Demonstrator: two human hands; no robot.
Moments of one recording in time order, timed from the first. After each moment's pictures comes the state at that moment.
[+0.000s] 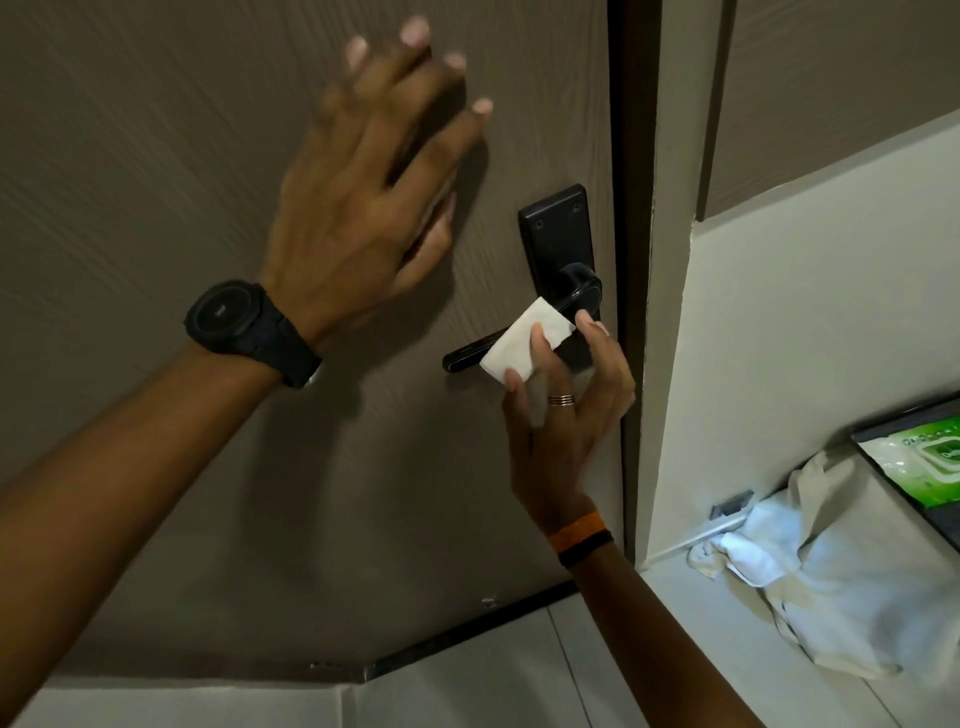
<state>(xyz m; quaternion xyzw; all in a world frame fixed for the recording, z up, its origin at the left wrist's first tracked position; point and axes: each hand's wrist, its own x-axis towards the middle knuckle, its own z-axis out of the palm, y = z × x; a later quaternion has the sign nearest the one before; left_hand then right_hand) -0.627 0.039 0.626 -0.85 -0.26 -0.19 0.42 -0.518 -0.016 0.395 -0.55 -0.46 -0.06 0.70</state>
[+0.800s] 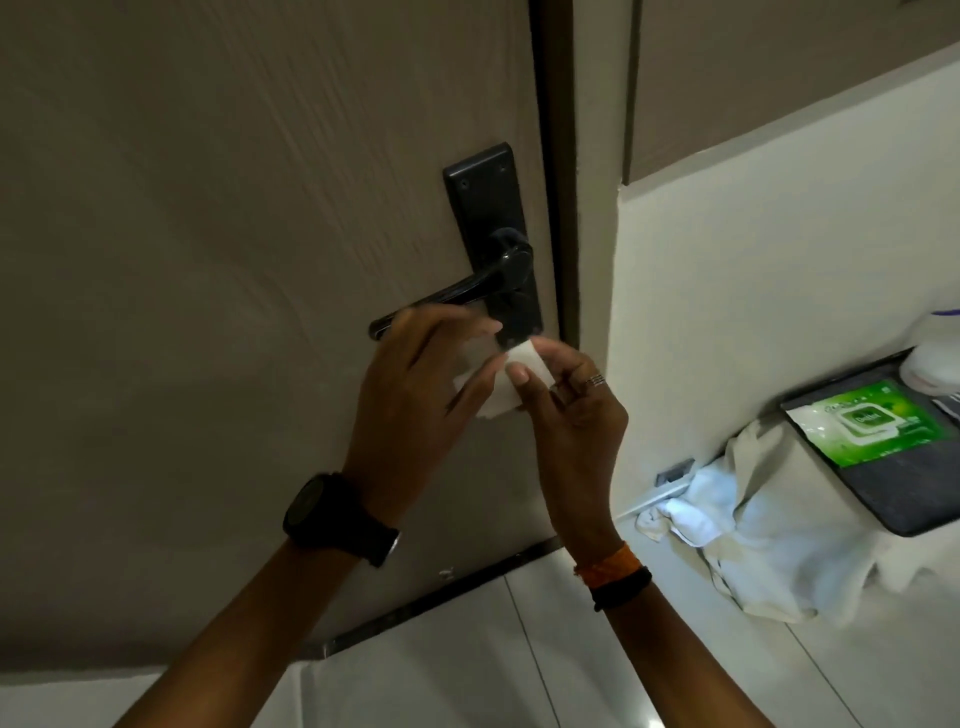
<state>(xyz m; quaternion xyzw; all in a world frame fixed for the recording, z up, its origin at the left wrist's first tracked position) -0.584 -0.053 0.482 -0.85 -0.38 -0.35 0.09 -0.464 -0.084 0.413 -0.47 -0.34 0.34 0.74</state>
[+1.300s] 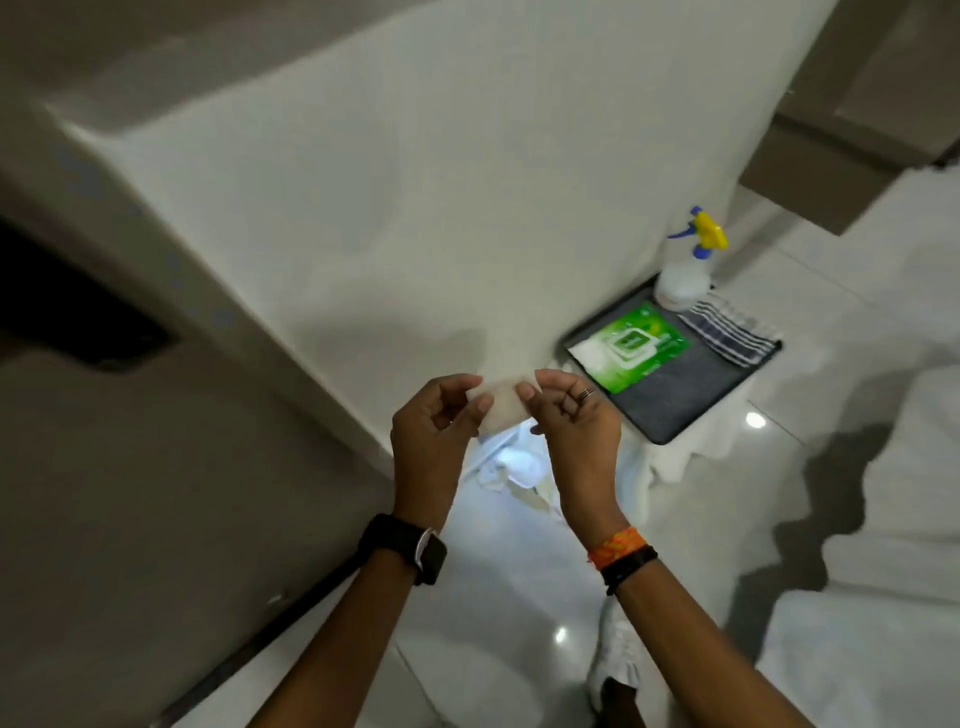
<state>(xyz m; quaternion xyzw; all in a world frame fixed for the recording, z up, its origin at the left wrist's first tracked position) -0.336 -0.082 0.294 -0.59 -0.48 -0.38 -0.53 -0.212 -0.145 0.286 -0.64 -0.17 0.35 0.66</state>
